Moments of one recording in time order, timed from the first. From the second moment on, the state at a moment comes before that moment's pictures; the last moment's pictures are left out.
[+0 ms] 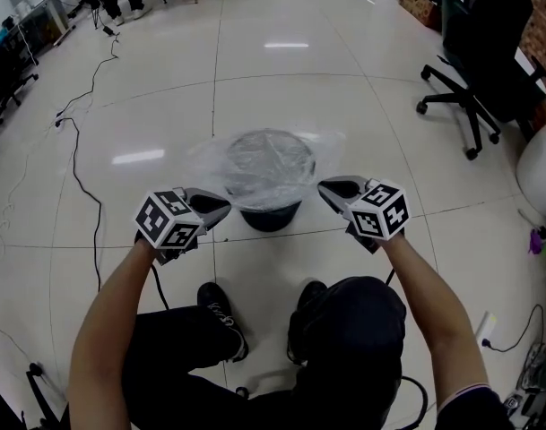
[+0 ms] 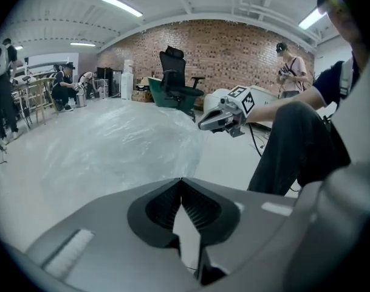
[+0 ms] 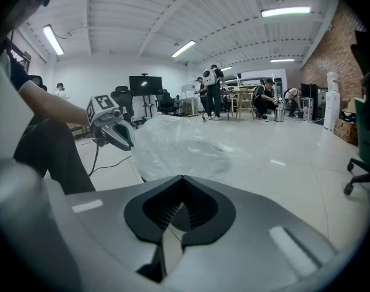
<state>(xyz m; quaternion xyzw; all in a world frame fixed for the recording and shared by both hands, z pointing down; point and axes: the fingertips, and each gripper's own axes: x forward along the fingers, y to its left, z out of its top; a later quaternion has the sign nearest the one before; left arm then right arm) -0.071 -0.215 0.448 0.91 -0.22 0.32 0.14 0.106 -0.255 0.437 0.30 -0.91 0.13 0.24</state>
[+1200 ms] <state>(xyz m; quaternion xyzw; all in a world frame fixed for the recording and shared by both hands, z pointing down) -0.070 -0.234 0.557 0.88 -0.27 0.32 0.21 0.113 -0.286 0.541 0.30 -0.89 0.20 0.27</state>
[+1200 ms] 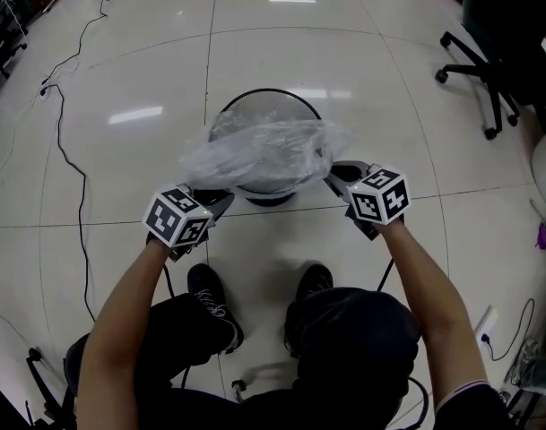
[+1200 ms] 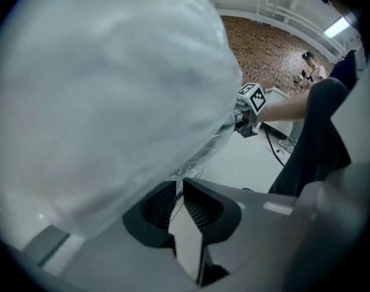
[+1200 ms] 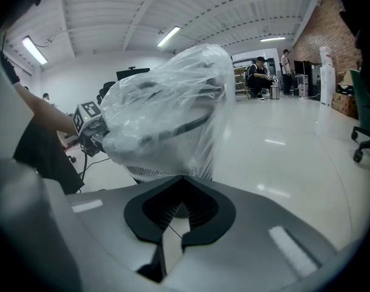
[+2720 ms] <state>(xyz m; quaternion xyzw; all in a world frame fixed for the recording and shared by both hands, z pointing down) -0.120 -0.204 0.425 0.86 -0.40 0.29 0.10 0.143 -0.273 0.432 0.36 -0.90 0.15 0.21</state>
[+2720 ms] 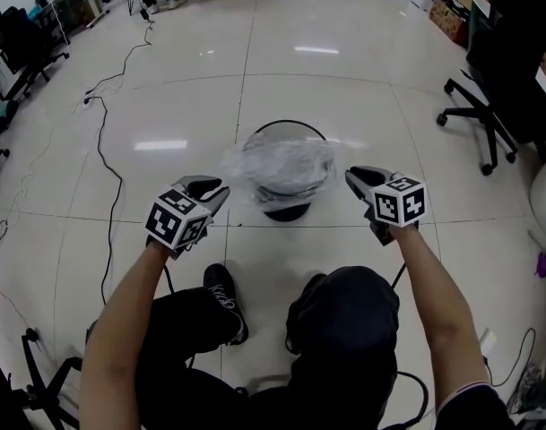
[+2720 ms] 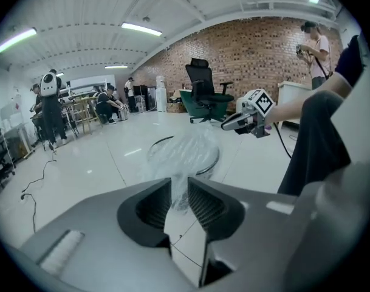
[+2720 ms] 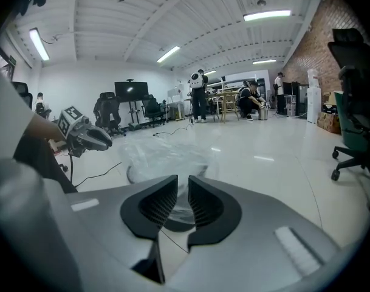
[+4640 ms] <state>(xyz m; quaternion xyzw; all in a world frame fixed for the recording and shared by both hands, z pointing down) -0.114 -0.399 0.434 0.87 -0.39 0.31 0.07 0.101 -0.422 0.444 0.36 -0.89 0.09 0.25</state>
